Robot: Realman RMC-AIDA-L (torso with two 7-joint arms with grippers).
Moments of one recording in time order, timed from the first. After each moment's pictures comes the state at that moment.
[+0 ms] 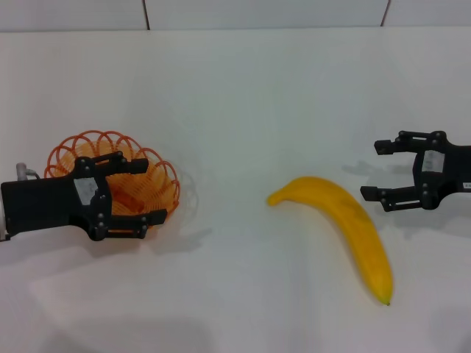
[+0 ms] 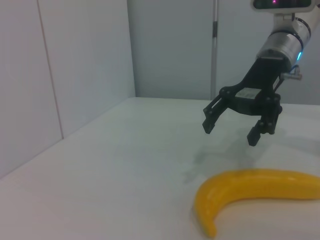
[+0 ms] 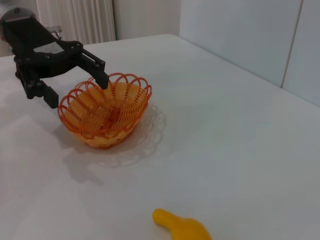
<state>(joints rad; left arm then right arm) -0.45 -1.99 0.91 0.59 1.83 1.53 -1.02 0.40 2.02 -0.77 -0.84 -2.08 -1.53 1.28</state>
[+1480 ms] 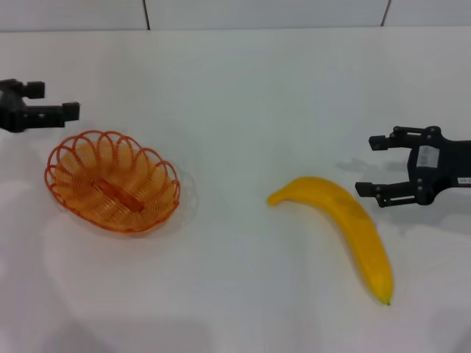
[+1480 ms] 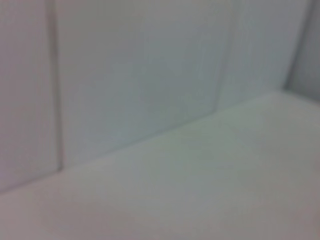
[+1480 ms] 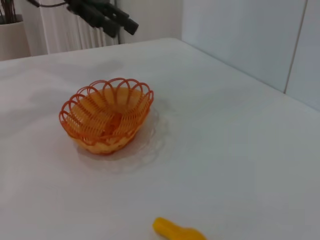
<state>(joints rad) -0.46 -1.98 0.74 1.04 2.07 1.45 -1.80 0.42 2.02 -0.77 -0.83 -2.08 -1.53 1.28</state>
